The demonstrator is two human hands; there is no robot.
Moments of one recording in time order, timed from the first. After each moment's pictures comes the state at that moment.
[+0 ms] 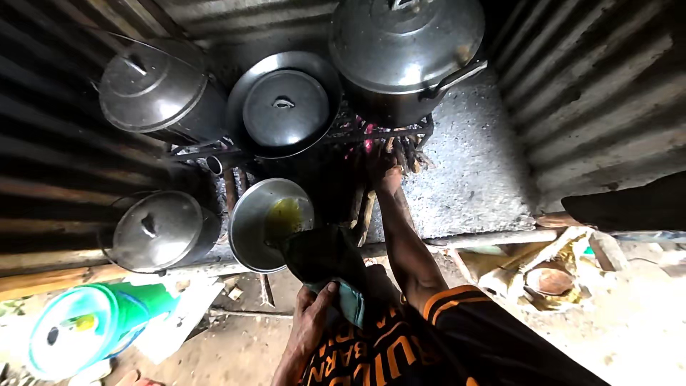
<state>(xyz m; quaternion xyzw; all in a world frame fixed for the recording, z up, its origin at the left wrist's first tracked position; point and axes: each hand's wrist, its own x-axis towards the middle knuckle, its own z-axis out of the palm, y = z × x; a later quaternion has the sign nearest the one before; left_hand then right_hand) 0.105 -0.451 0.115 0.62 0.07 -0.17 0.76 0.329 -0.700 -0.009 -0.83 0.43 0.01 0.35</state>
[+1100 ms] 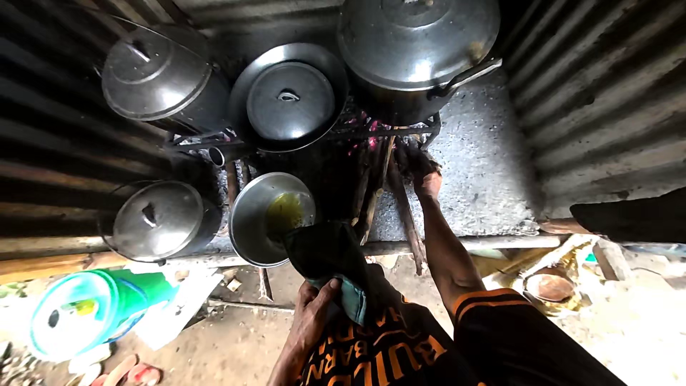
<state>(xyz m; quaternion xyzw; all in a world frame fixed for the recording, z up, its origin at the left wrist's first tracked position) 0.105 -0.457 0.114 0.62 0.07 -0.18 0.76 0.276 -0.809 -0.067 -0.90 0.30 -0.09 0.31</state>
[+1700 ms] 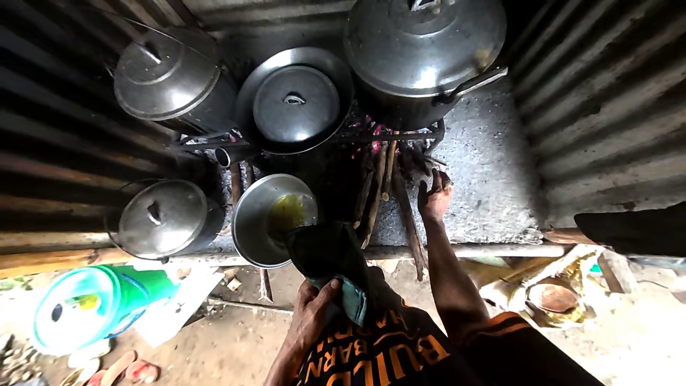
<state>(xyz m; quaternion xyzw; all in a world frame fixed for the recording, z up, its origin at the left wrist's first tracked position) 0.113 -0.456 0.114 0.61 0.05 -0.18 0.77 0.242 -0.796 -0.053 -0.89 0.29 -0.18 0.29</state>
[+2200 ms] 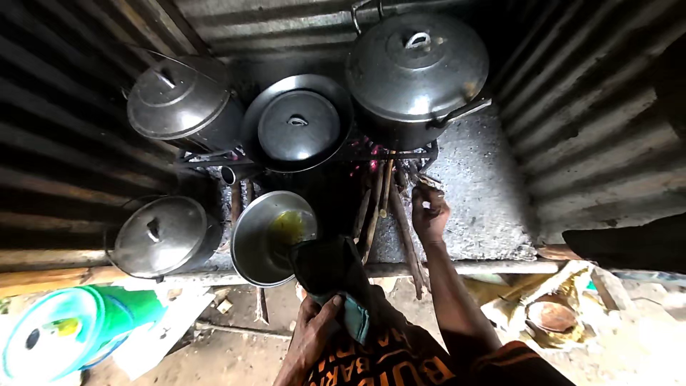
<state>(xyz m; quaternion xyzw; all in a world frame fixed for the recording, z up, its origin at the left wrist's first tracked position) 0.115 -0.459 0.116 0.61 0.05 -0.19 0.77 0.238 -0.758 0.039 -0.83 0.12 -0.36 0.41</state>
